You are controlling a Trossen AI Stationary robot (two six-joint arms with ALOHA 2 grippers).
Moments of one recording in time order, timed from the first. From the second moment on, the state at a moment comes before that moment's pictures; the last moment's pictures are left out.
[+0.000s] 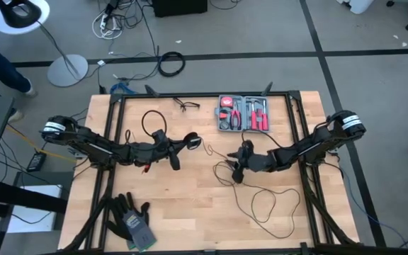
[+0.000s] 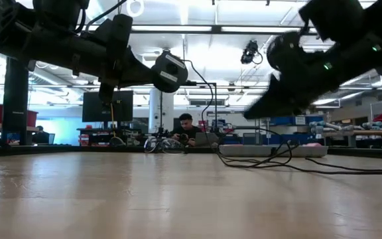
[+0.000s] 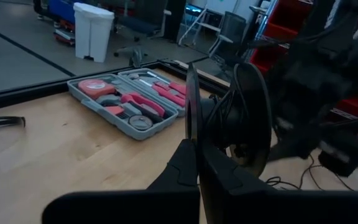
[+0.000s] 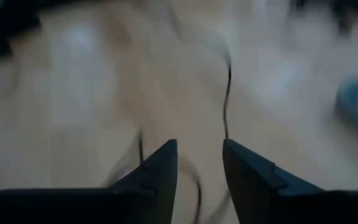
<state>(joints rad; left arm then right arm) -0.13 1.38 0.35 0.90 -0.56 -0.40 0.25 1.52 0.46 0.56 0.55 0.38</state>
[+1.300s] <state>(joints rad) -0.13 1.38 0.35 0.95 -0.51 -0.40 0.02 1.75 0.65 0.76 0.53 0.16</state>
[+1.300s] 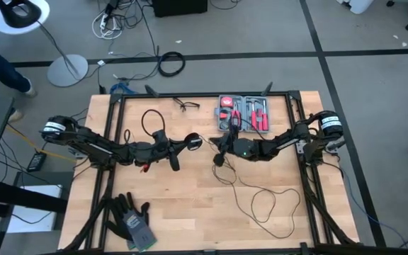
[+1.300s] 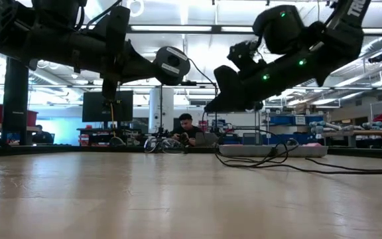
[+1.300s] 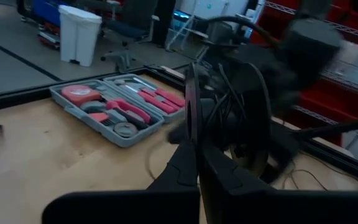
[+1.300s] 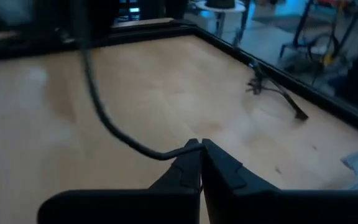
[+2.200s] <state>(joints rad) -0.15 1.39 0.37 1.00 -0.75 -0.39 0.14 1.75 0.76 0.26 0.21 0.40</state>
